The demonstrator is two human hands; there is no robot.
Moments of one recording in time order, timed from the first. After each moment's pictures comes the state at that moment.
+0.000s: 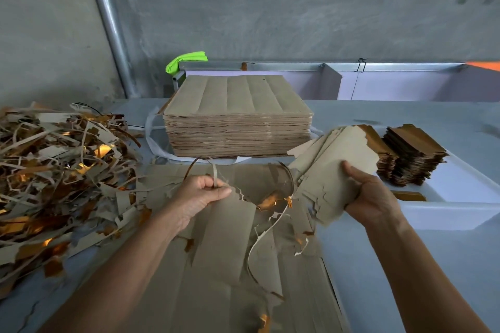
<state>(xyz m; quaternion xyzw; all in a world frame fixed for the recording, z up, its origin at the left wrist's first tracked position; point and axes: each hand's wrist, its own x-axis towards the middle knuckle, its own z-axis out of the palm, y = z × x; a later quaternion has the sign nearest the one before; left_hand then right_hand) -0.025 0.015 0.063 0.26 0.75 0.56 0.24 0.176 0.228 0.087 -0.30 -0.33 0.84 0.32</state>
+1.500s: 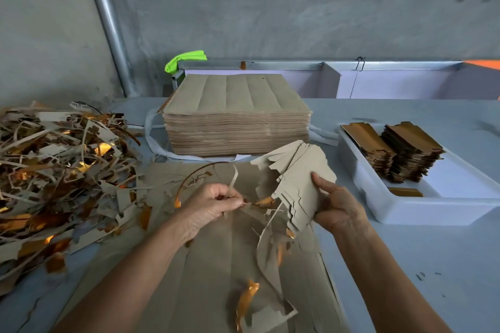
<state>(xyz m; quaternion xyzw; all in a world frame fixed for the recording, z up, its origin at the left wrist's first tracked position) 0.006 0.010 0.066 0.33 0.73 0.52 0.29 0.156 0.185 0.077 -0.35 -0.24 0.87 0.23</state>
